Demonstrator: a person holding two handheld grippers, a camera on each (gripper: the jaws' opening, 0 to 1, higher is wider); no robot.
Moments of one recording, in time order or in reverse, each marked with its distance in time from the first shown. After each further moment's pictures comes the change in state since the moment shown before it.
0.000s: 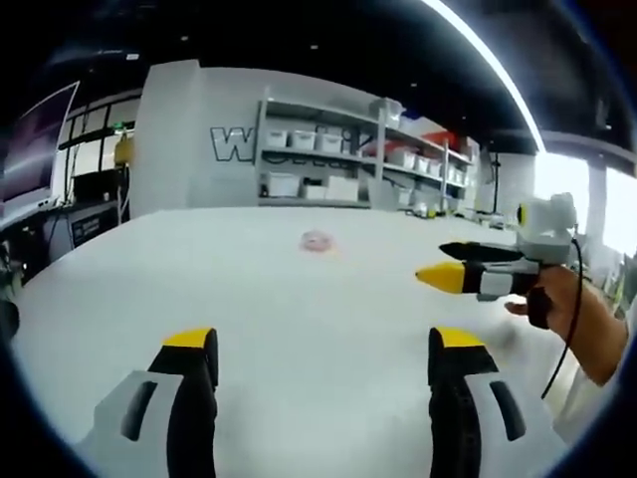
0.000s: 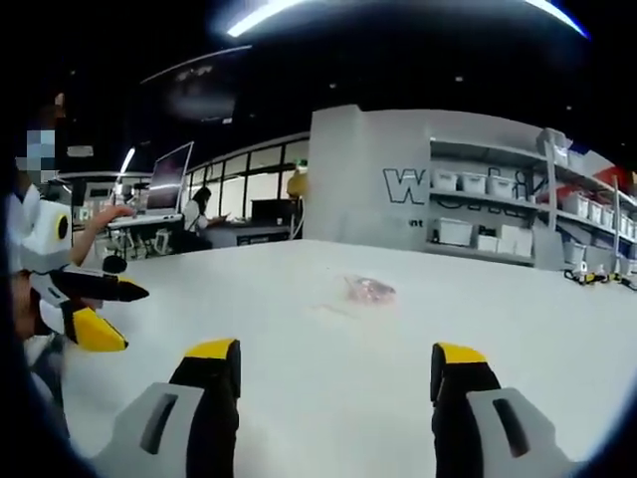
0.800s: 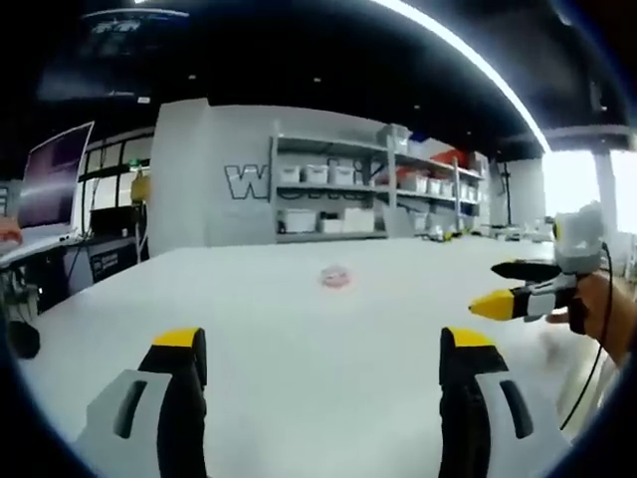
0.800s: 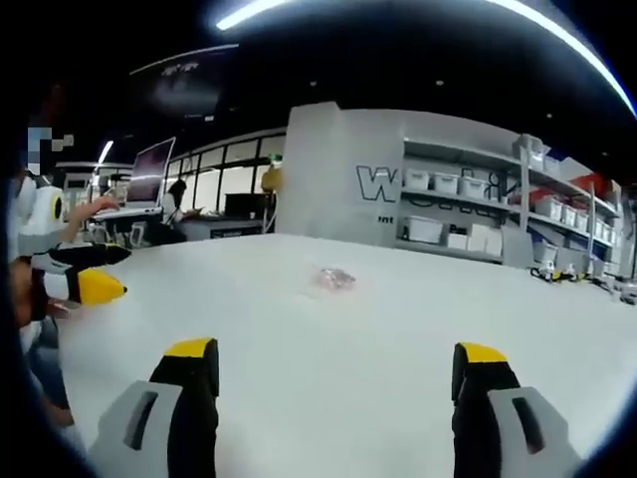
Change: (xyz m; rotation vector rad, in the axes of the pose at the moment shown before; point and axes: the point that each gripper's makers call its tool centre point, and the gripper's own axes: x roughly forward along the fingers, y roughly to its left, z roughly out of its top) left arm -0.012 0.010 0.030 0.076 -0.156 0.089; right arm -0.043 -0.030 -0.007 -0.012 0.030 -0.132
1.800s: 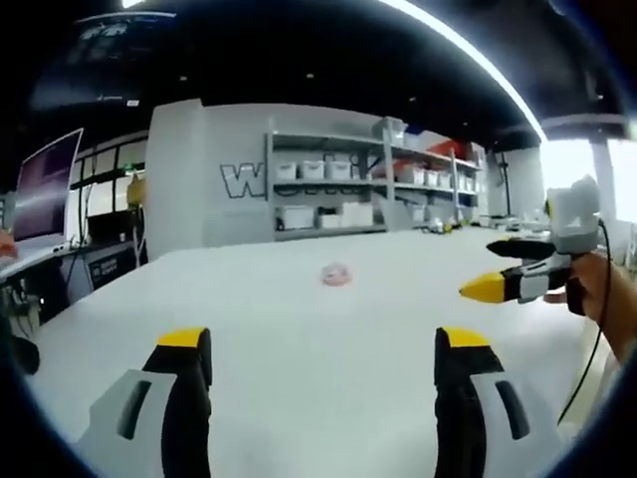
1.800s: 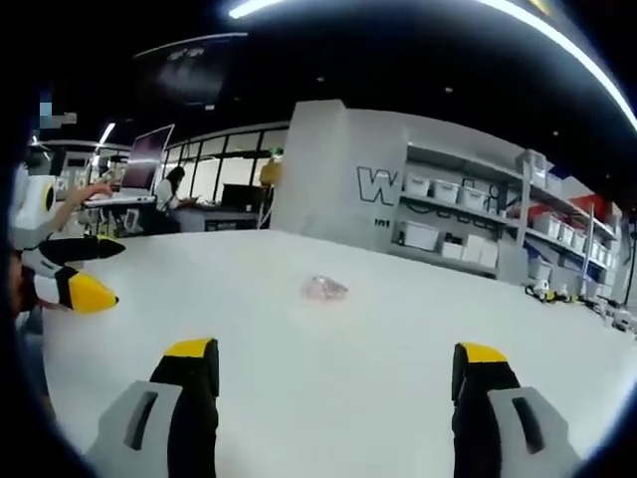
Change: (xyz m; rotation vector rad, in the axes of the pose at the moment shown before) left arm 0.015 0.001 -0.002 0.034 0.033 -0.012; right arm 0.020 -0.004 0.018 -0.087 0.004 -0.034
